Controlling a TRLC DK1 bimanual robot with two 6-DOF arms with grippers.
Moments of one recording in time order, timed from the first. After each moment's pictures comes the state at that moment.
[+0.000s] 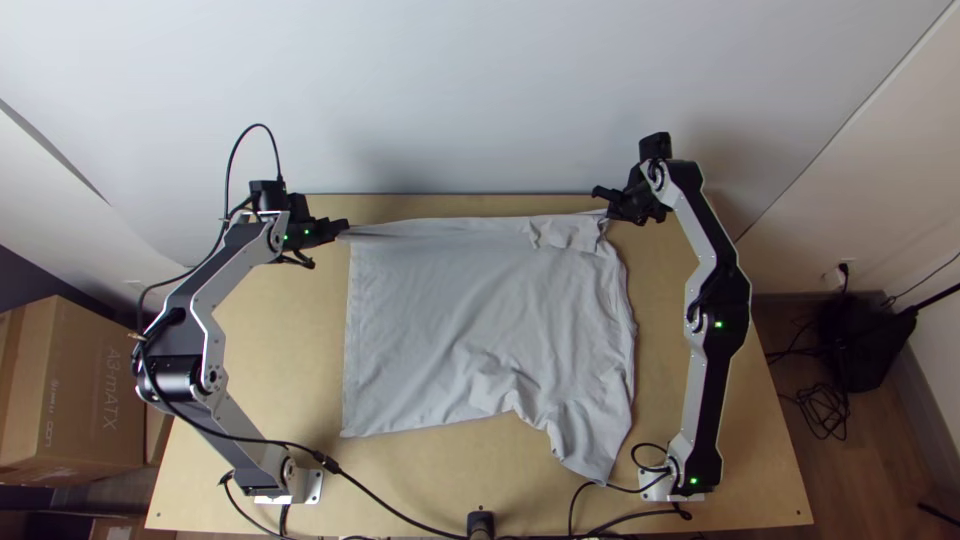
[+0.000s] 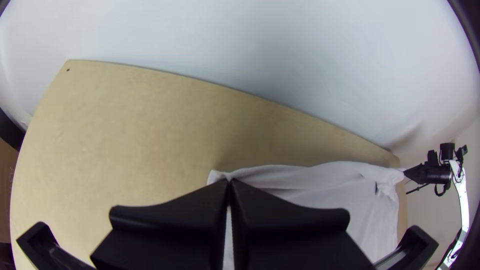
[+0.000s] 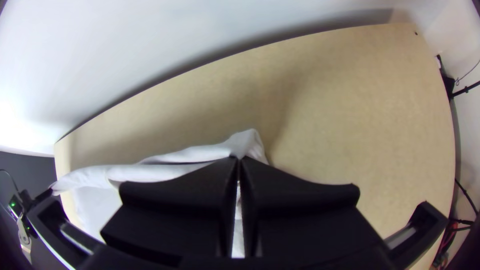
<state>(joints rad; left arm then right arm) 0.07 1.83 1.42 -0.34 0.25 -0.21 0.06 2.32 2.23 -0.98 -0.17 0.34</state>
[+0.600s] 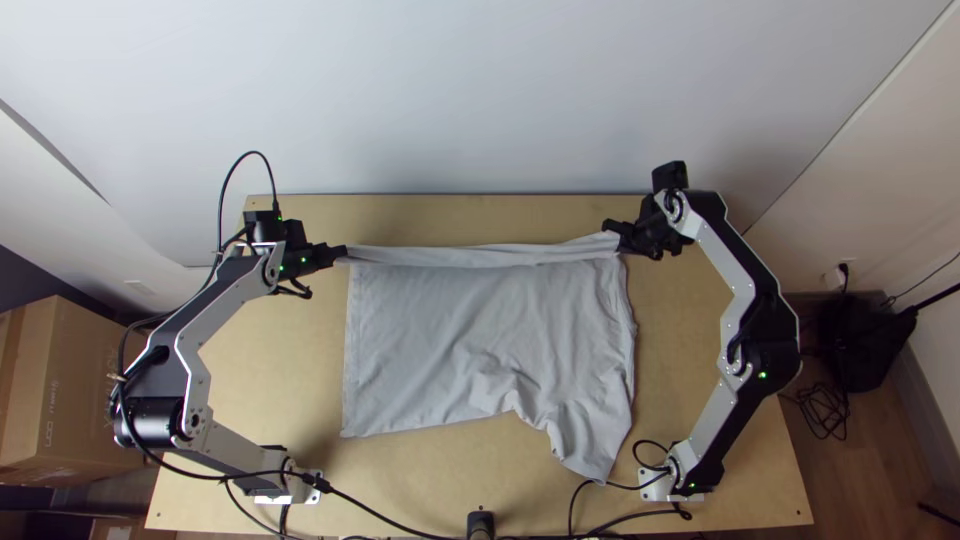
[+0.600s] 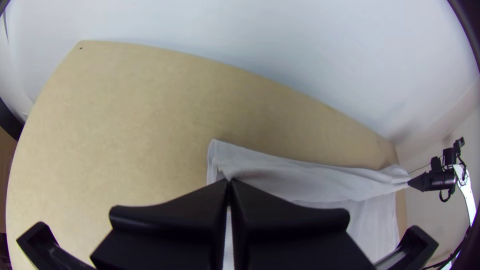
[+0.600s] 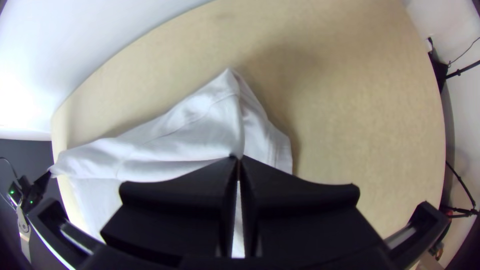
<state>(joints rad) 0.07 1.63 1.14 -0.25 0.26 -0.21 0.06 1.94 1.66 -0.88 -0.17 0.31</state>
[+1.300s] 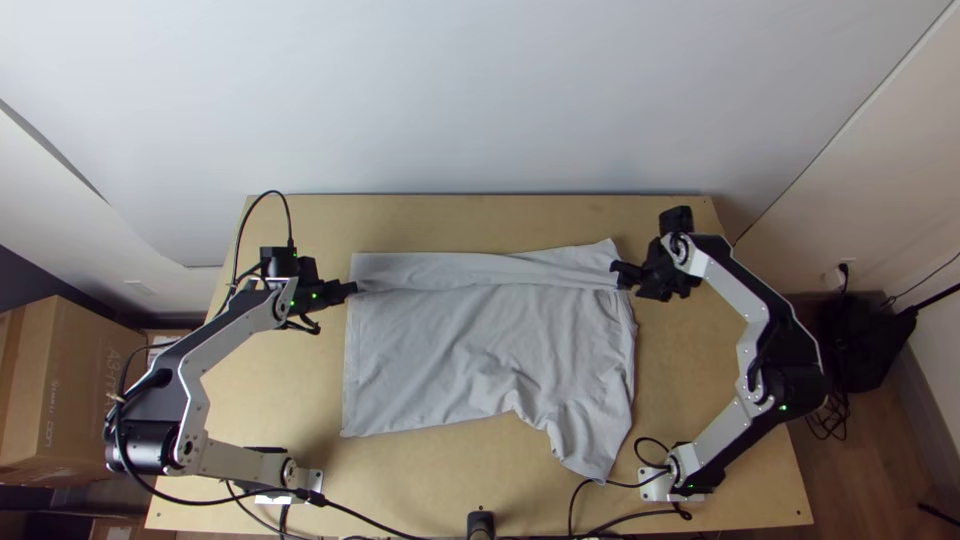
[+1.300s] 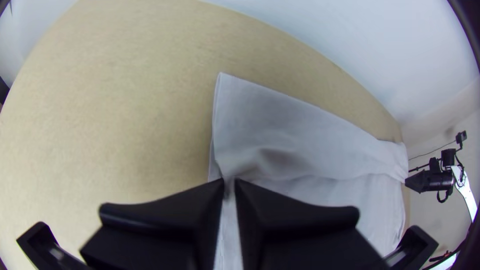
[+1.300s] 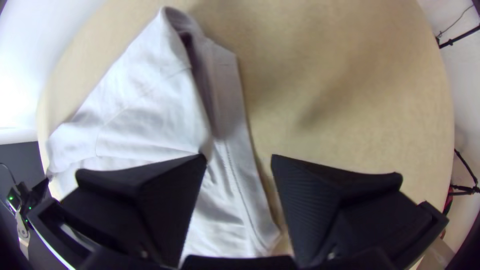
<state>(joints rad) 0.02 1.52 0.89 -0.22 0.25 -0.24 0.00 1.78 1.27 -0.75 -0.15 0.30</state>
